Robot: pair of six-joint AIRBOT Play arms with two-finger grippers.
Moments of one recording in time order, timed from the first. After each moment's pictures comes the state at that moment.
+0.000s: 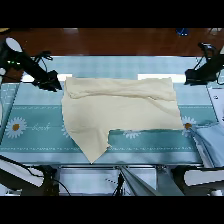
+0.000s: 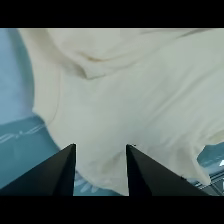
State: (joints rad) left arm 0.13 -1.78 1.72 1.16 -1.69 -1.39; right arm -0.22 -1.61 1.61 -1.51 1.44 1.43
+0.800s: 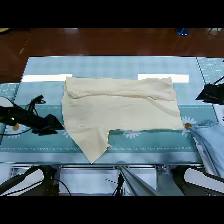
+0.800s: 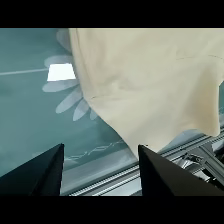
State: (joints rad) left arm 0.31 -1.19 0.63 1.00 -1.39 -1.22; right arm -0.47 -1.32 1.25 -1.29 1.43 1.30
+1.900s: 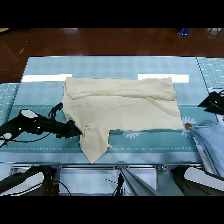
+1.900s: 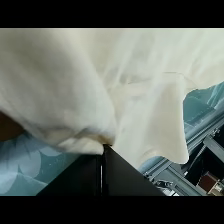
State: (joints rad) left arm 0.08 -1.25 0.45 0.67 -1.14 -1.12; right arm -0.63 -1.32 1.11 -1.20 1.43 1.28
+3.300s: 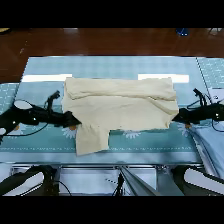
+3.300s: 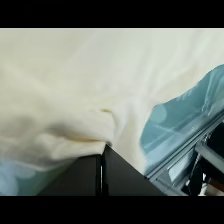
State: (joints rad) left arm 0.08 -1.20 0.61 0.66 -1.19 -1.09; right arm -0.44 -1.30 0.78 -1.01 1.23 1.07
